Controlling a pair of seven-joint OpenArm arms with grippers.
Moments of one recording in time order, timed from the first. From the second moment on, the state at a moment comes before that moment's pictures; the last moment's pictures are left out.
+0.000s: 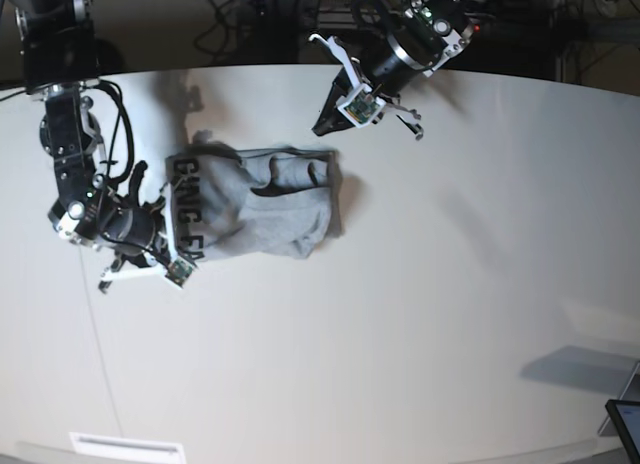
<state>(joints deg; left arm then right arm) 32.4 -11.6 10.4 111.0 4.3 -26.4 14.1 7.1 19.6 -9.0 96.7 5.9 40.7 -54.0</state>
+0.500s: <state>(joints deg) 26.0 -11.9 11.0 100.8 4.4 -25.9 15.5 14.3 19.9 -9.6 82.0 5.4 40.7 -49.2</state>
